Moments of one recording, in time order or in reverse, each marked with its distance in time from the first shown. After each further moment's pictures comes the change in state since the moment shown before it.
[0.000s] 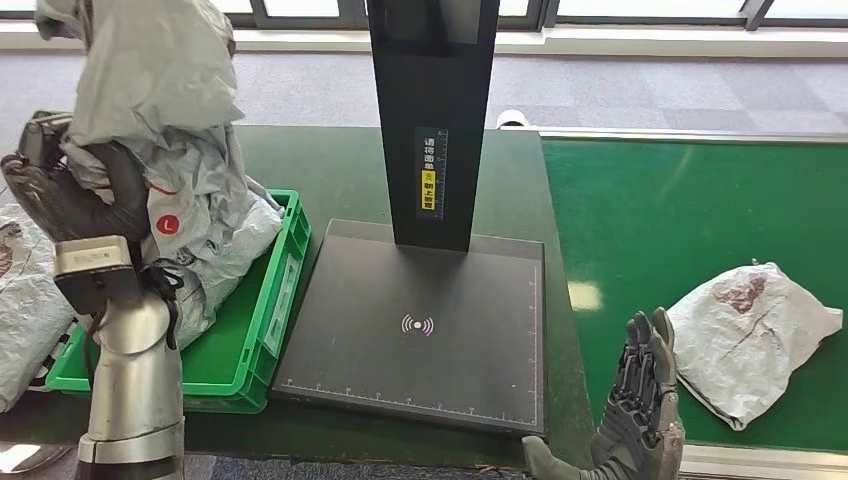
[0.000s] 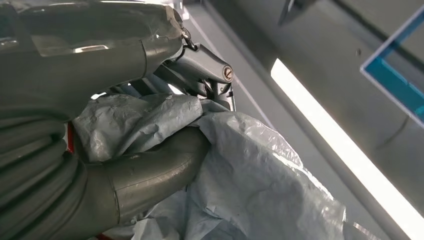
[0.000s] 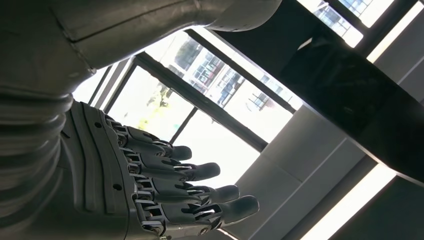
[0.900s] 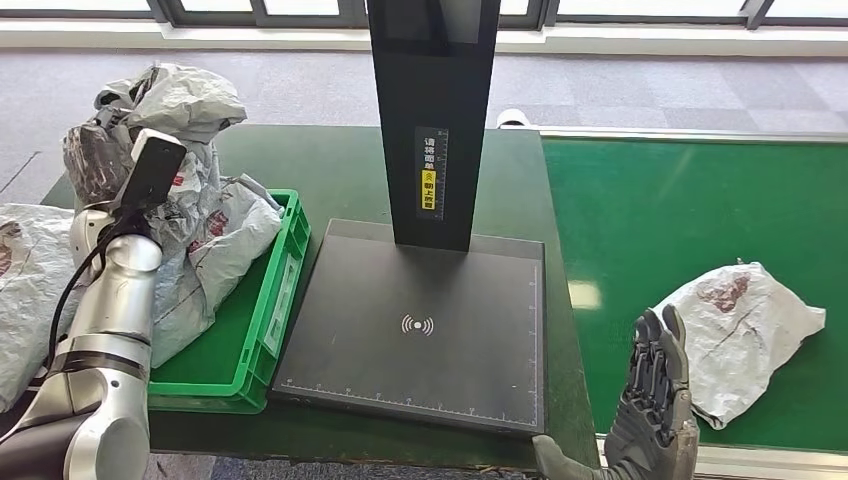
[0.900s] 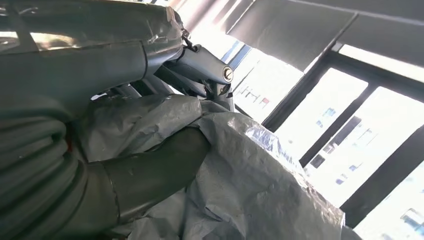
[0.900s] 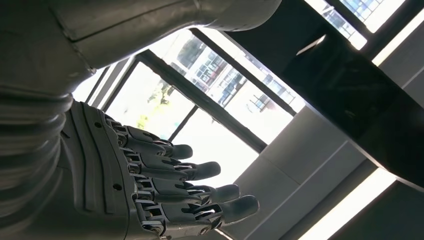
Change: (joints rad) left arm -0.315 0.160 0.177 0.795 -0.397 0.020 0.211; right arm 0.025 0.024 -0.065 -0.053 0.036 0.074 -0.005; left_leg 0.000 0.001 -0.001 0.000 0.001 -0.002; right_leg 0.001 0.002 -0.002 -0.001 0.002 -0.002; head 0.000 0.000
